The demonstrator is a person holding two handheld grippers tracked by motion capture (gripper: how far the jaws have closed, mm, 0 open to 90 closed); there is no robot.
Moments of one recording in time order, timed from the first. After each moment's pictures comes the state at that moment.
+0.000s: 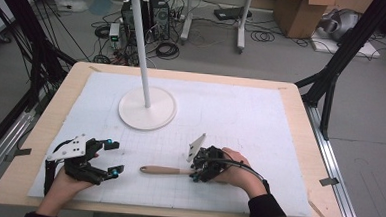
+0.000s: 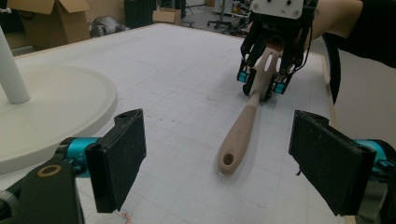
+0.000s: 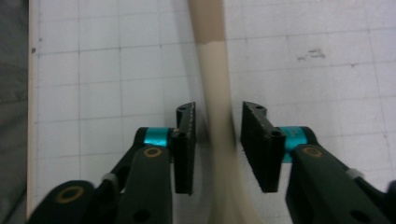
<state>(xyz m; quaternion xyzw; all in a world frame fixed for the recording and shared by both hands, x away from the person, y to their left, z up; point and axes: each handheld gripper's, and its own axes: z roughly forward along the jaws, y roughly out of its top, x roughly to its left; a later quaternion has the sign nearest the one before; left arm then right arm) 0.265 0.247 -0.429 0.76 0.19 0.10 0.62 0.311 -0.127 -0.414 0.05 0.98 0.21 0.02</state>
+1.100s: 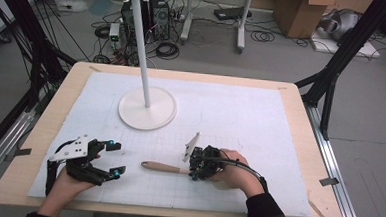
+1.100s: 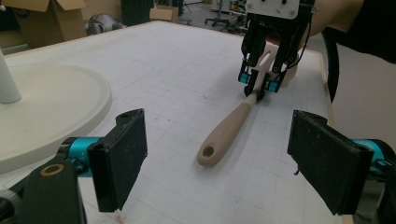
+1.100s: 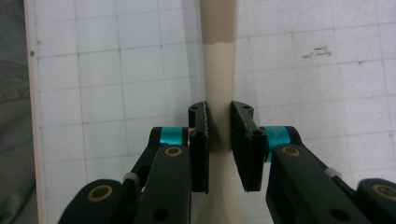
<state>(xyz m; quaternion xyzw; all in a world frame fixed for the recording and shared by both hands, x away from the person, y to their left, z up) 0.264 0.244 -0.429 0.76 0.19 0.10 0.62 0.313 -0.120 -0.412 0.06 0.98 0.18 0.01</state>
